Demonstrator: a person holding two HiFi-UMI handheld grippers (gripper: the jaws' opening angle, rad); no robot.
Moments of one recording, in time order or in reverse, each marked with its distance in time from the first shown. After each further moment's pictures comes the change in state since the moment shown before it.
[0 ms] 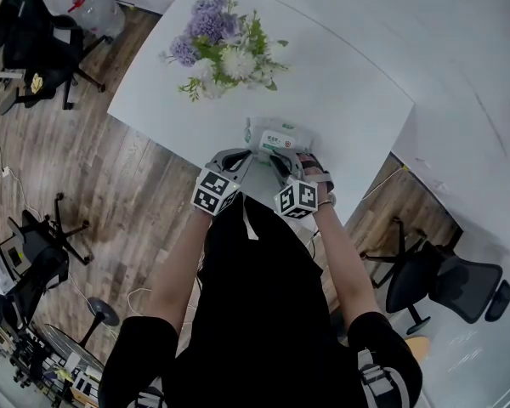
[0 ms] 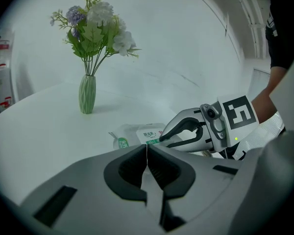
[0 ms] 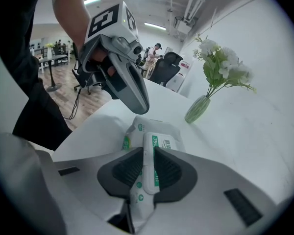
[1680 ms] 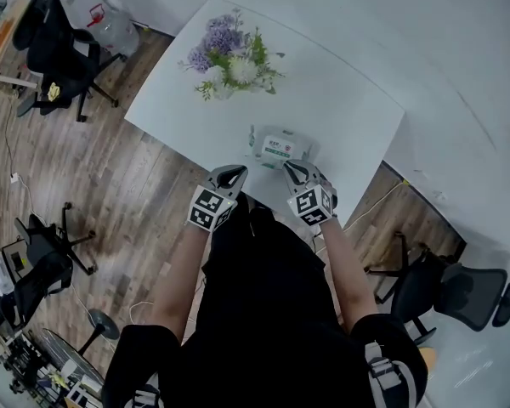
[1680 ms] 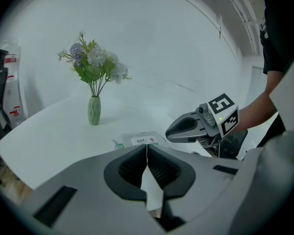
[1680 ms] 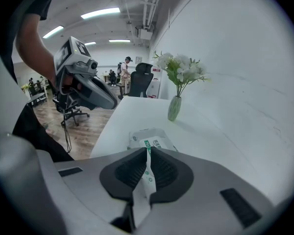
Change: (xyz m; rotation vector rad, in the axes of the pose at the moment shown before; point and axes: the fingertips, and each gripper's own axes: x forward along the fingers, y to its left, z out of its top) left arm -0.074 -0.042 0.018 0.032 -0.070 0.059; right arm -0.076 -0.011 0.007 0.386 -0.103 -0.053
